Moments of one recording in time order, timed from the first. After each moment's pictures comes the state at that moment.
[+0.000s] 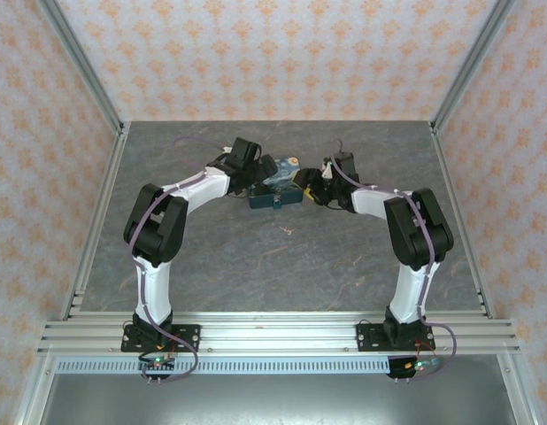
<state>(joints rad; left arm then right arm) -0.41 2.02 1.45 -0.28 -0.02 -0.90 0.33 1.88 1.03 0.18 -0.49 0.95</state>
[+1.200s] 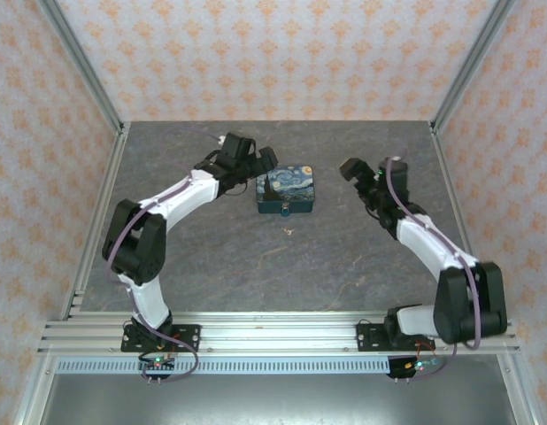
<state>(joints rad) -0.42 1.79 1.36 -0.28 -0.04 -0.79 0.12 1.28 0.75 0.04 -0.16 0.92</state>
